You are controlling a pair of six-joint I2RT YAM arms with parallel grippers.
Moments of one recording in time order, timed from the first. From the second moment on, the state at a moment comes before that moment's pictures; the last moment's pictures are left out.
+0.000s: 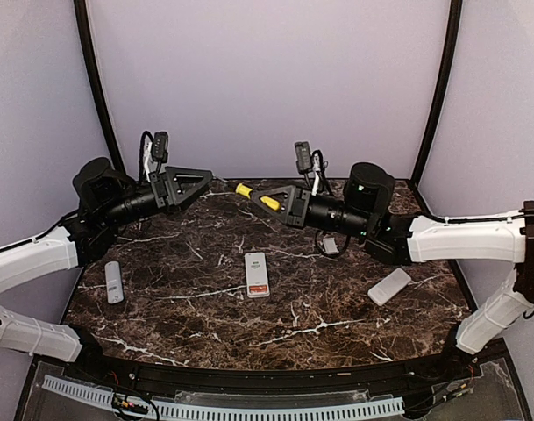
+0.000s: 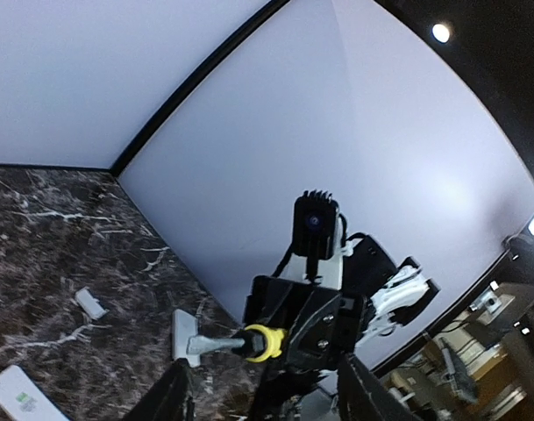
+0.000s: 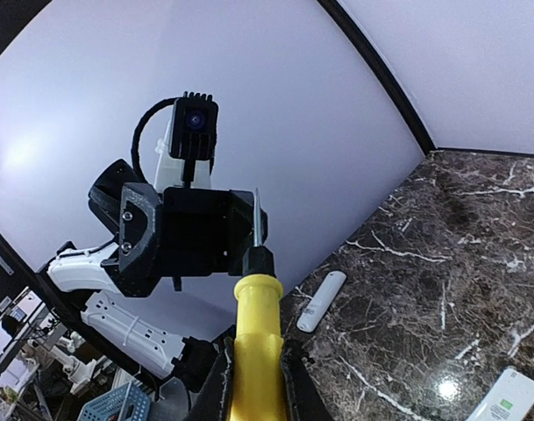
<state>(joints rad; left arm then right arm) -0.58 1.12 0.78 0.49 0.60 -0.90 0.95 1.49 0.99 0.58 -0.35 0.70</state>
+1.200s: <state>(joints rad) -0.70 1.56 0.79 -0.03 0.38 -0.76 1.04 1.47 0.95 -0.31 0.04 0.73</state>
